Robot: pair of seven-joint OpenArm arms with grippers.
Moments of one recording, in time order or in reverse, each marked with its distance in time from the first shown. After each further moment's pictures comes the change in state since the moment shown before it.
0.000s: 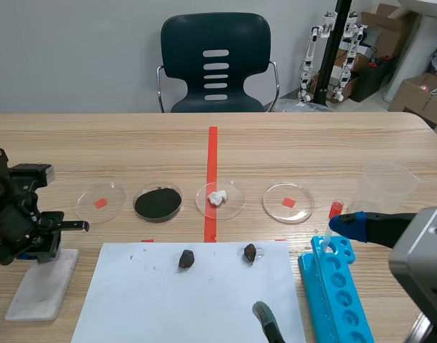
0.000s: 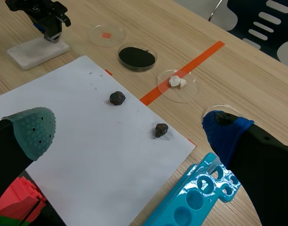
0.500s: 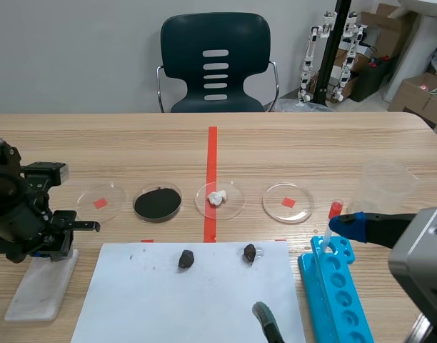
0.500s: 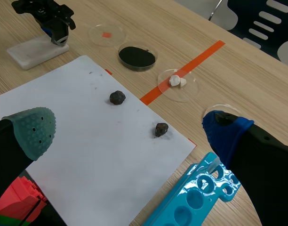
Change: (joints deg) left arm -0.3 1.9 0.1 0.2 3.3 -1.7 1.2; right arm 0.0 0.0 0.0 0.0 0.0 0.0 0.0
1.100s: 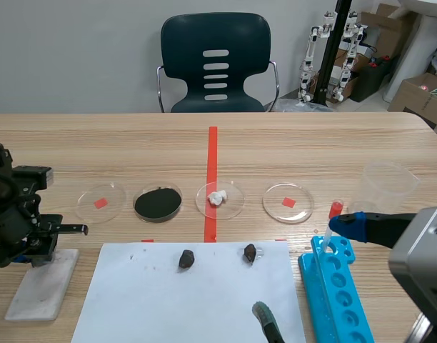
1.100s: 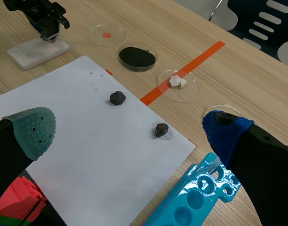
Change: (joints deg) left arm 0.2 -1.3 0.1 -0.1 0.3 2.9 1.4; right arm 0.0 0.0 0.0 0.0 0.0 0.0 0.0
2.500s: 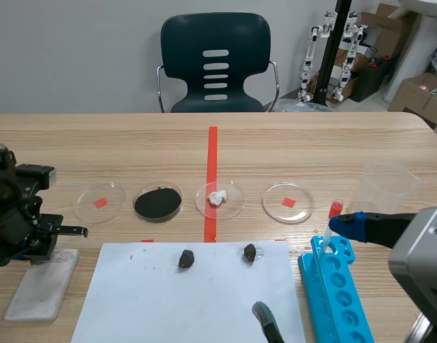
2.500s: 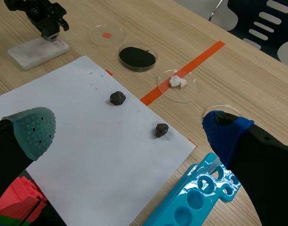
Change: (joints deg) left arm 0.0 0.3 0.2 0.0 2.5 -1.4 -0.3; right arm 0.0 0.0 0.0 0.0 0.0 0.0 0.0
